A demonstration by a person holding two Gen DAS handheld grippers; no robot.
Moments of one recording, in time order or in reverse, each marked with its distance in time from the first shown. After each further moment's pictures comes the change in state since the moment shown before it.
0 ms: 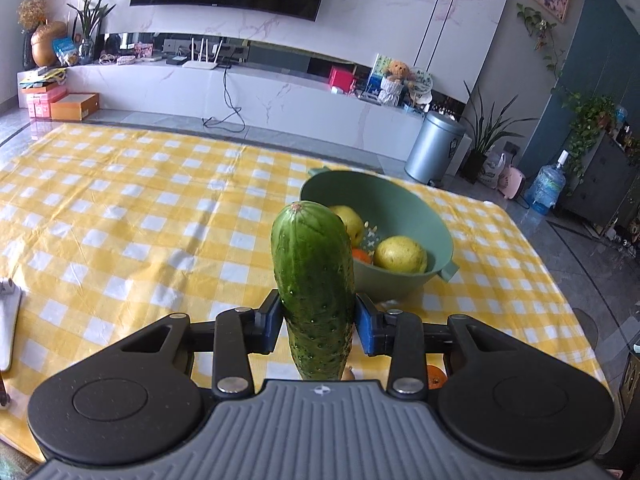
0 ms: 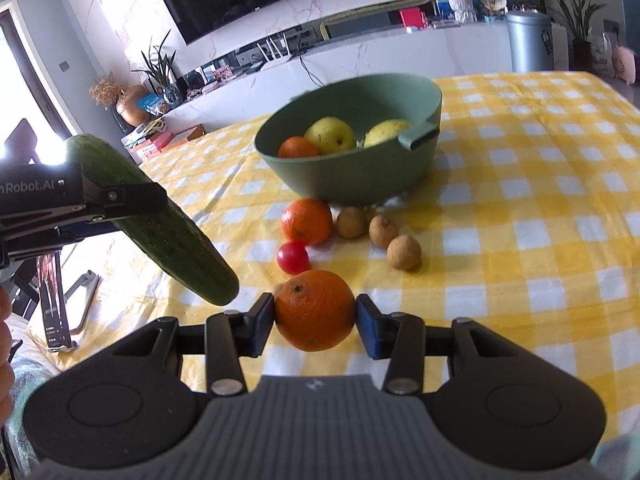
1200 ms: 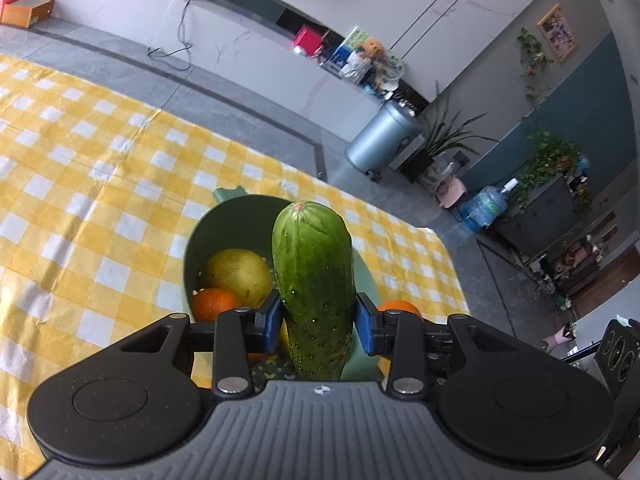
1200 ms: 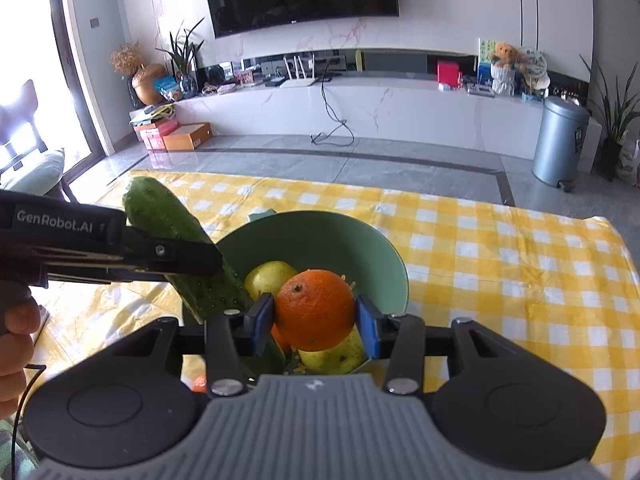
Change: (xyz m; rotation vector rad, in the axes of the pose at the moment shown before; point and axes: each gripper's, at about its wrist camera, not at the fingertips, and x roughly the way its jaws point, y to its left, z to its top) left arm 0.128 0.001 0.084 -0.228 0.162 -0.249; right arm 0.041 -0.035 0.158 -0.252 -0.019 -0.037
